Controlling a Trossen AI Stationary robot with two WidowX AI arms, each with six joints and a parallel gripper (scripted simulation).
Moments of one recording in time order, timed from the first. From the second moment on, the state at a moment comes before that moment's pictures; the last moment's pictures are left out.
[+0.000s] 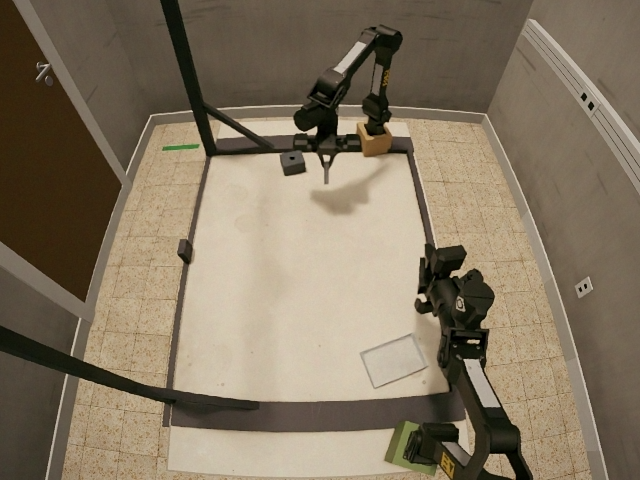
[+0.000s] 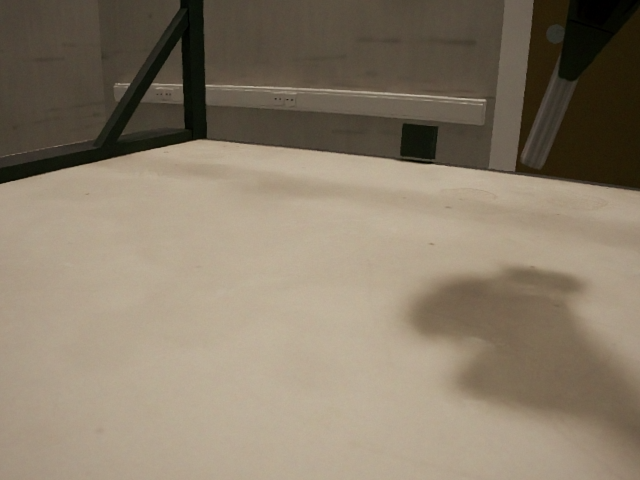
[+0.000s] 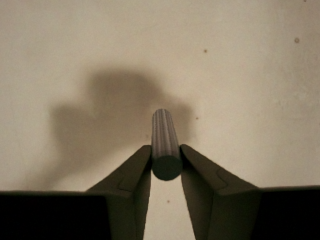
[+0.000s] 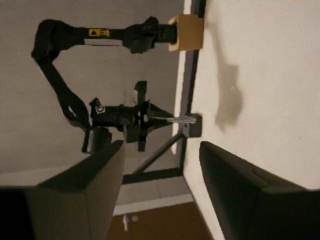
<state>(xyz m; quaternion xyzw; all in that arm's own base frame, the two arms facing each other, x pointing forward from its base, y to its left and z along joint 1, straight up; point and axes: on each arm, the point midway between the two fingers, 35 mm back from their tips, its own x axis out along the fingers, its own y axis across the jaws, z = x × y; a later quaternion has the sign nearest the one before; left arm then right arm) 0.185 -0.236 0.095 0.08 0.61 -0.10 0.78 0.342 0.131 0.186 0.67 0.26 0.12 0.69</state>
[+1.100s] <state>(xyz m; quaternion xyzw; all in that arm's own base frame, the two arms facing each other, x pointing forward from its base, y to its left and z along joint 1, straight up) 0.038 -0.307 0.091 0.09 0.61 -0.10 0.78 0.268 0.101 0.252 0.11 0.27 0.18 0.94</state>
